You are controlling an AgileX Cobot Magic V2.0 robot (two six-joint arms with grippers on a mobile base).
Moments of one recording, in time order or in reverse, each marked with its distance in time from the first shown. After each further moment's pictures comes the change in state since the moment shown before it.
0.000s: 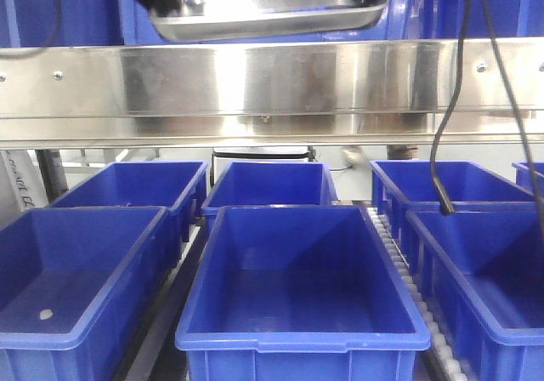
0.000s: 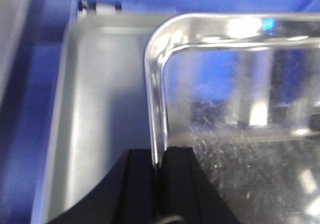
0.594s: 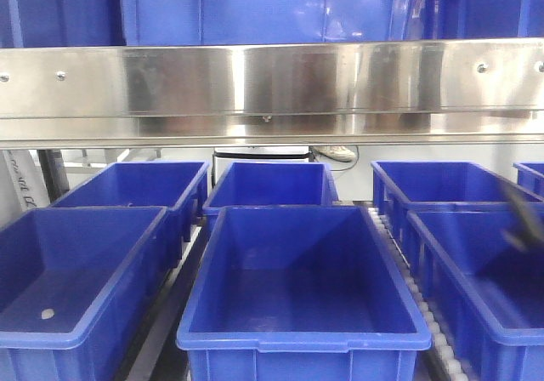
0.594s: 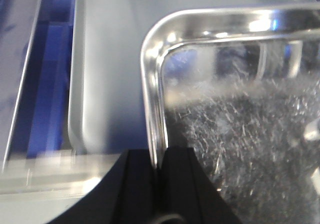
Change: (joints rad) left arm -0.079 -0.305 0.195 0.045 0.126 -0.078; right arm 0.163 -0.308 0.234 -0.223 0.066 0.230
